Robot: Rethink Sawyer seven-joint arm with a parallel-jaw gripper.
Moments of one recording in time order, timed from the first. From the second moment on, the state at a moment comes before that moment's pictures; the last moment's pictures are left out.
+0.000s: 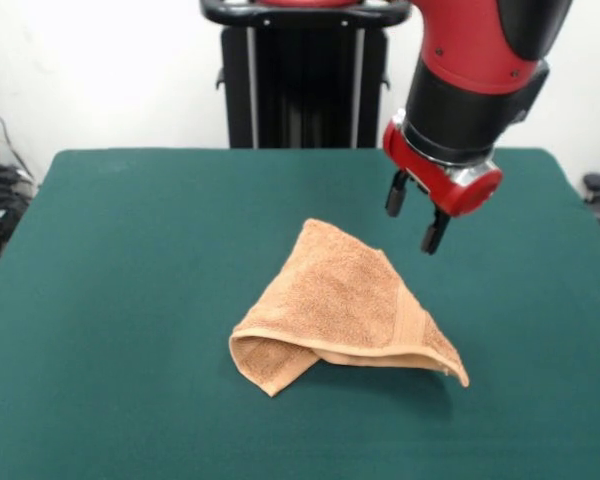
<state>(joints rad) 0.21 -0.32 -0.46 1.28 0.41 0.91 2.44</state>
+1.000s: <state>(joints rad) 0.20 -0.16 -0.49 1.15 0.41 1.01 2.52</state>
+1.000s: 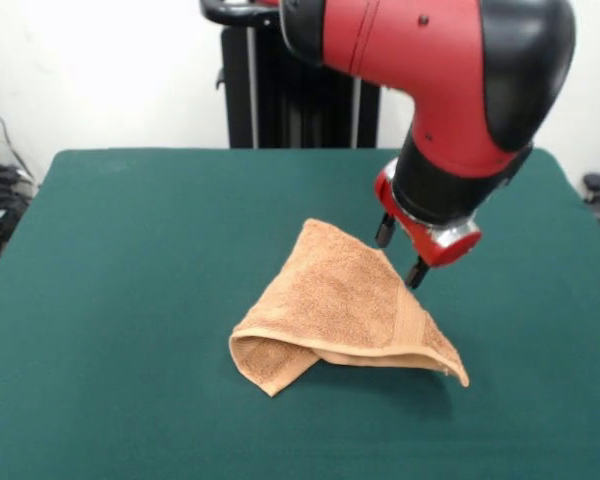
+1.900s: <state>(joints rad) 0.20 -0.11 -0.49 1.12 0.41 1.03 2.53</state>
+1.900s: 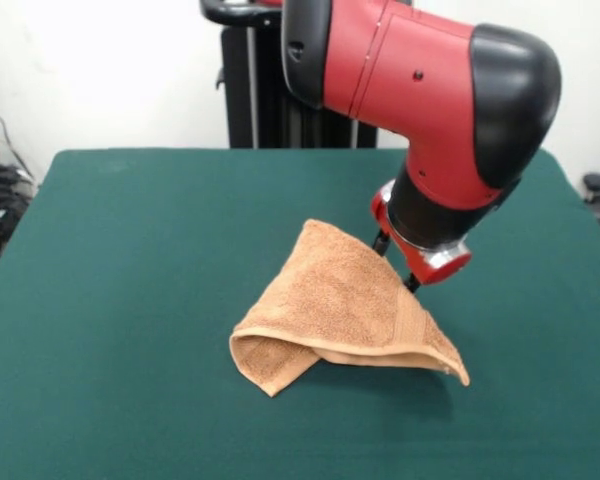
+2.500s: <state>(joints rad) 0.20 -0.11 -0.49 1.09 0.41 1.05 2.53</state>
